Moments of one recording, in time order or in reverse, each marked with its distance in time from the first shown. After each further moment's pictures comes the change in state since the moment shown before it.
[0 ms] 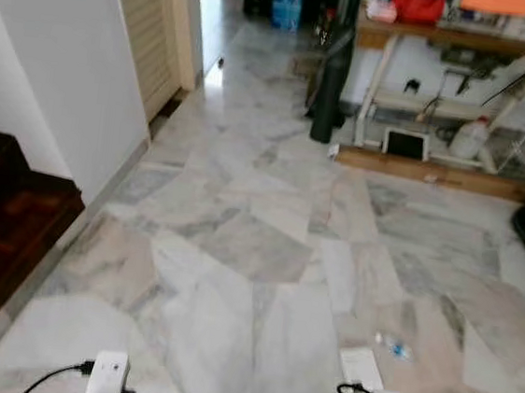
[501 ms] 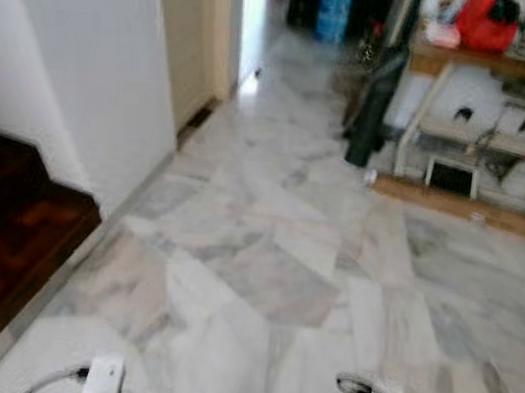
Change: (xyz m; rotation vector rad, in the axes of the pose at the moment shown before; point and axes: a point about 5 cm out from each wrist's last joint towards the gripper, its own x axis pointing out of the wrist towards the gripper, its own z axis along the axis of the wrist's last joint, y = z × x) left arm 0.000 0.002 0.003 0.000 -0.004 -0.006; right arm 0.003 0.006 0.007 0.016 -0.018 0.008
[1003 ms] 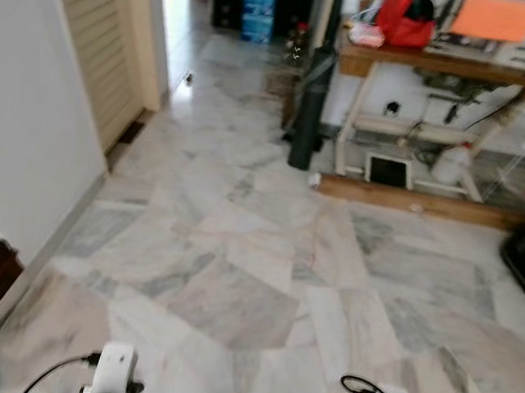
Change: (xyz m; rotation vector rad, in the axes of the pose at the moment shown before) left arm 0.001 -0.002 0.005 -0.006 -0.016 -0.026; right arm 0.001 -0.001 0.001 -0.003 0.012 -0.012
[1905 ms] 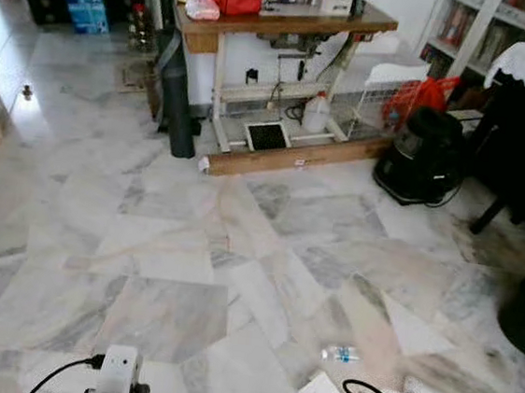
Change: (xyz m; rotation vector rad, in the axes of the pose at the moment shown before) left arm 0.001 -0.007 0.000 0.002 0.005 -0.043; right arm -0.001 -0.001 -0.005 0.020 0.019 -0.014
